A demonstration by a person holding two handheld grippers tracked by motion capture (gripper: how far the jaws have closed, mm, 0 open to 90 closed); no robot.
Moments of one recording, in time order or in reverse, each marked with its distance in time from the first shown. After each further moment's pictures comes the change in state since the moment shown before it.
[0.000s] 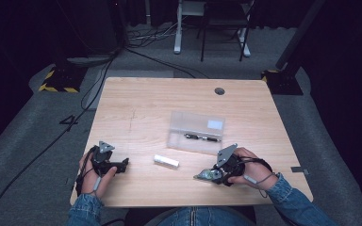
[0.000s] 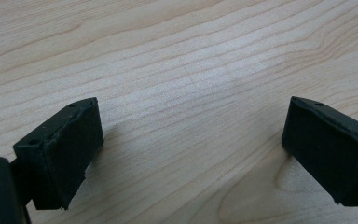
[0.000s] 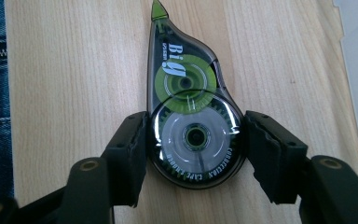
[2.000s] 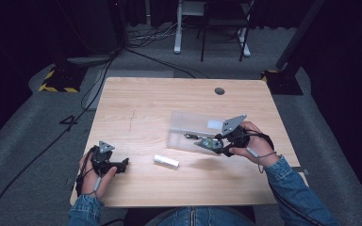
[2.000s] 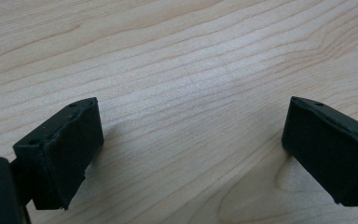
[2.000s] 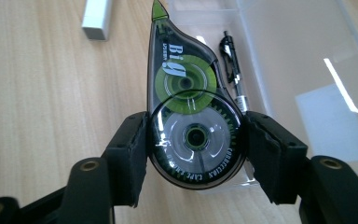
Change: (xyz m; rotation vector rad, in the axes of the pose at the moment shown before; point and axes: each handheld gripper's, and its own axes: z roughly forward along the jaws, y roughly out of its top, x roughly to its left) left arm 0.000 0.000 0.000 -0.001 0.000 0.000; right arm -0.061 0.030 -0.050 -0.134 -0.142 0.043
